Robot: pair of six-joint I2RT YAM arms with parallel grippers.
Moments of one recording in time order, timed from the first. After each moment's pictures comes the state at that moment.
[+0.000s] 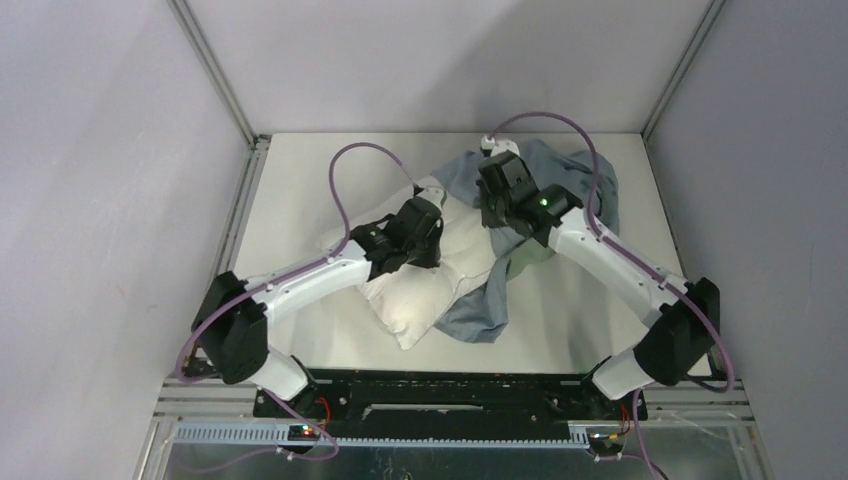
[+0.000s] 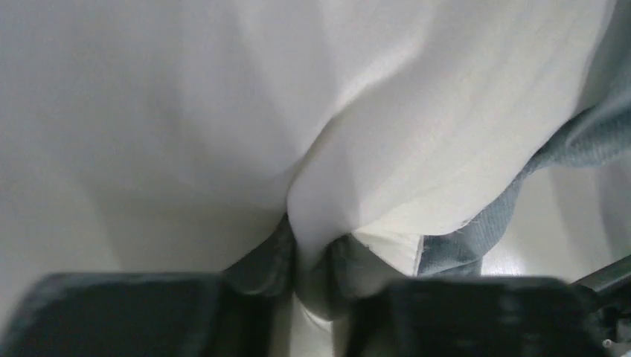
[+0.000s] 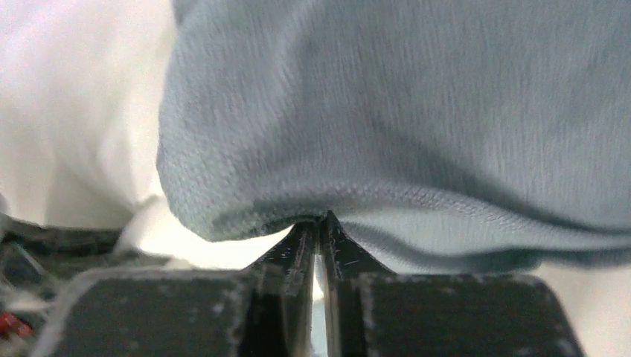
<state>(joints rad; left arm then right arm) -0.82 1.47 1.11 -0.42 -0.18 -0.46 0.67 1.55 1.47 -0.68 0.28 0.39</state>
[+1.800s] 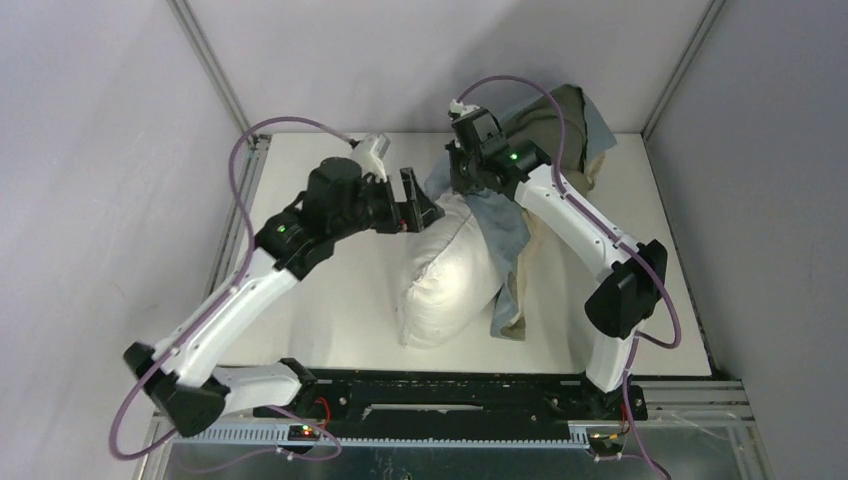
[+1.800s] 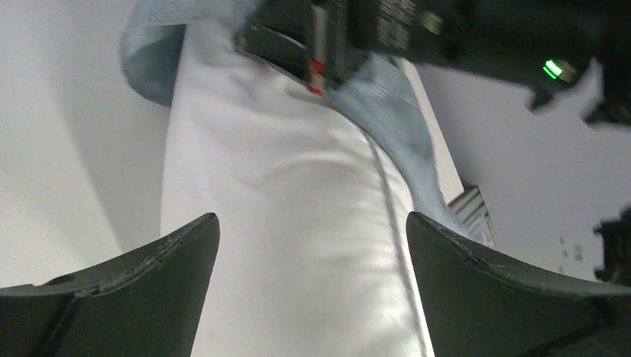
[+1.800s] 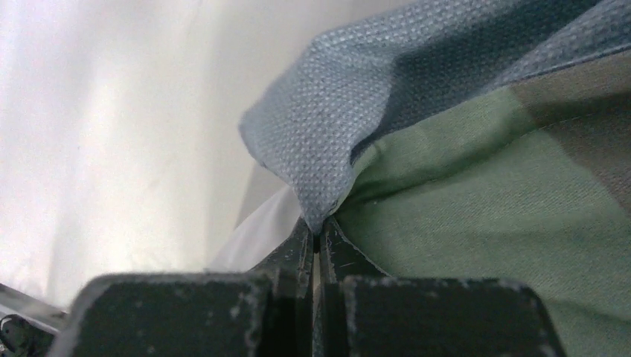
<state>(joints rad) -0.67 1.21 1.32 -0.53 0.12 -0.62 0.65 1.84 1.89 -0.82 0.13 0.38</state>
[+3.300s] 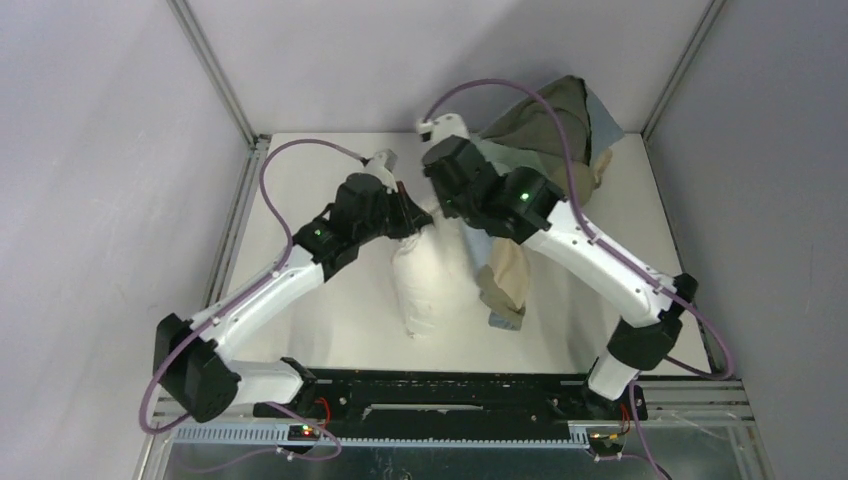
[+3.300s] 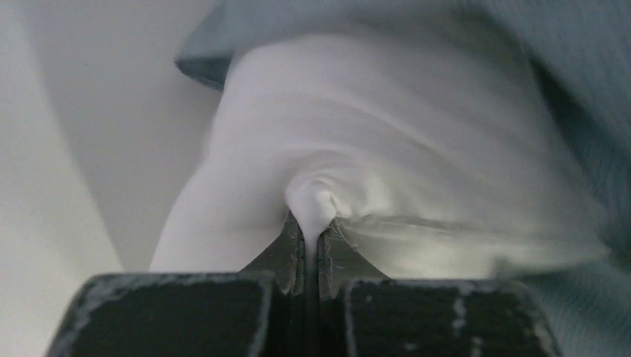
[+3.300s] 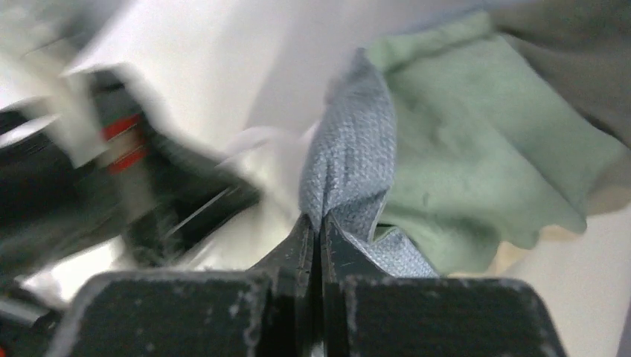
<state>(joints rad) -0.67 1.25 1.07 -0.27 0.04 -0.64 0.96 1.65 1.95 -0.98 0.54 0.28</state>
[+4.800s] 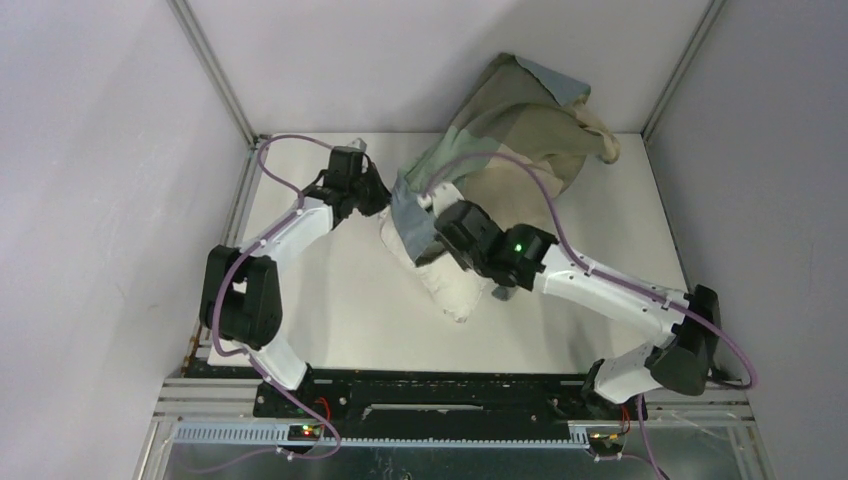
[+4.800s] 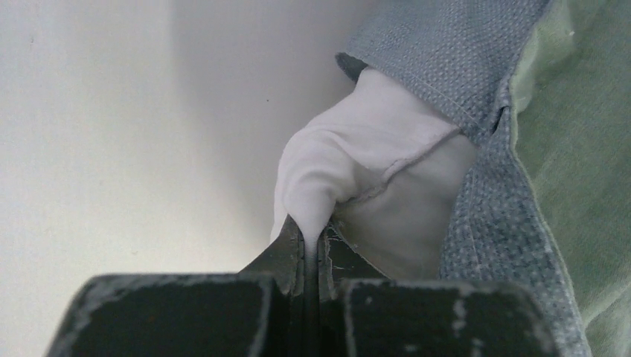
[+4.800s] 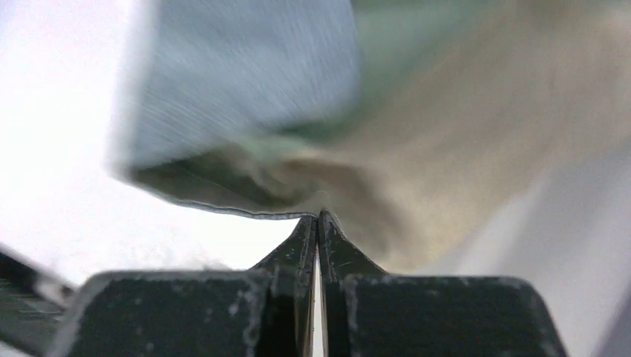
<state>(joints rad) -0.31 1.66 1.23 -0.27 0.16 -0.66 1.00 1.43 1.26 -0.68 0.48 0.10</state>
